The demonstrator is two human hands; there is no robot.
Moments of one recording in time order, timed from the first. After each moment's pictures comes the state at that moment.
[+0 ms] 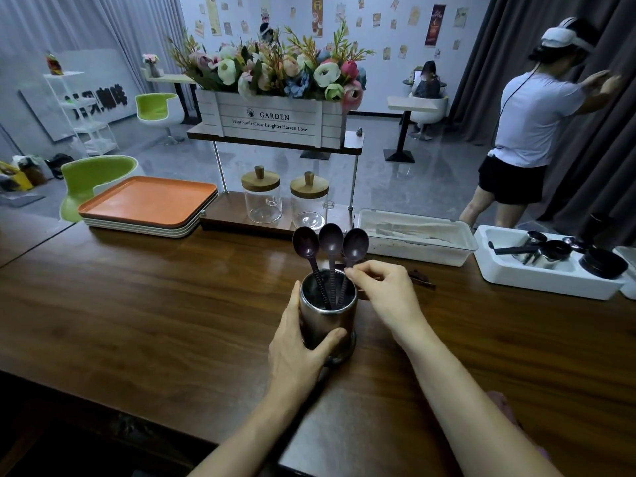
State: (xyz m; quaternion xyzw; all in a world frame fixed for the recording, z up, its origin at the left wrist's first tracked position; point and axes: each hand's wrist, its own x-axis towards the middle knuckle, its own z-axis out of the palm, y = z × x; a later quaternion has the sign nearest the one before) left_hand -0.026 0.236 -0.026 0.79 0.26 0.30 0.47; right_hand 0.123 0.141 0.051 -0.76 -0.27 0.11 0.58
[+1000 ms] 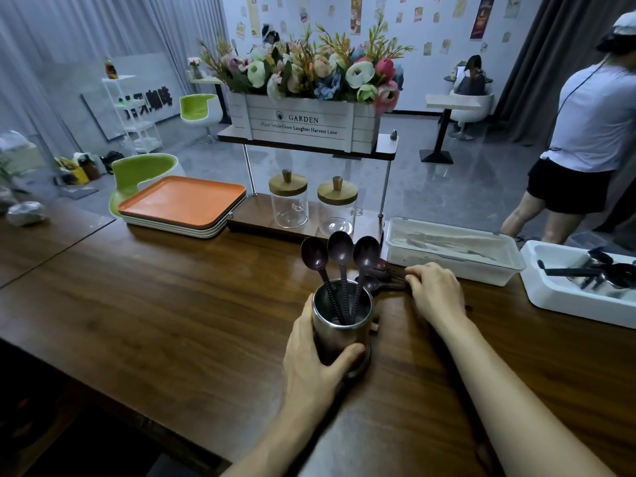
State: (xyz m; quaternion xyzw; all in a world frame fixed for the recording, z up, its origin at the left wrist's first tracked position) left_hand -0.019 0.239 -0.029 0.77 0.31 0.33 0.46; right_hand 0.239 0.158 -0.005 -0.93 -0.29 -0.05 0.24
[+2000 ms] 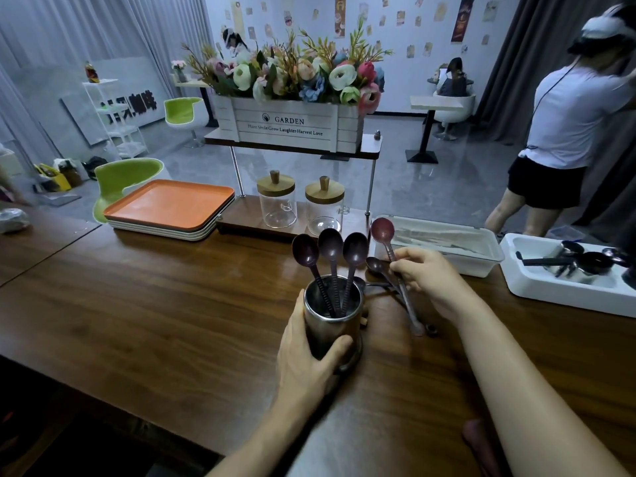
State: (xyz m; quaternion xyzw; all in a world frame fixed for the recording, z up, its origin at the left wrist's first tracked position) left_hand -0.021 0.236 -0.026 0.77 0.29 0.32 0.47; right_hand 0.202 0.133 0.064 -0.75 -0.26 0.24 0.56
